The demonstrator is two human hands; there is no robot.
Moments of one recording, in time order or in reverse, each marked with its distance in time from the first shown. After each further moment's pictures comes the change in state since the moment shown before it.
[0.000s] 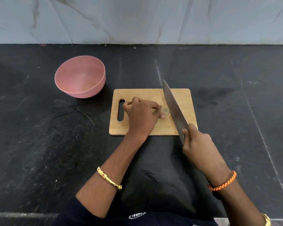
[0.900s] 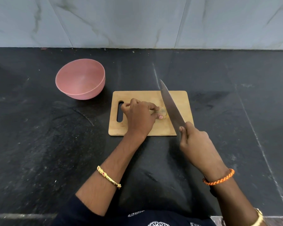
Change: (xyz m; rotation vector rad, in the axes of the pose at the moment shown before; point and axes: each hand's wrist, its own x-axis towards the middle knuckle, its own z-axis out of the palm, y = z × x) left_hand -0.003 0.001 -0.002 -0.011 0.031 -0.004; right_hand -0.006 -0.009 -0.004 -0.005 0.086 -0.007
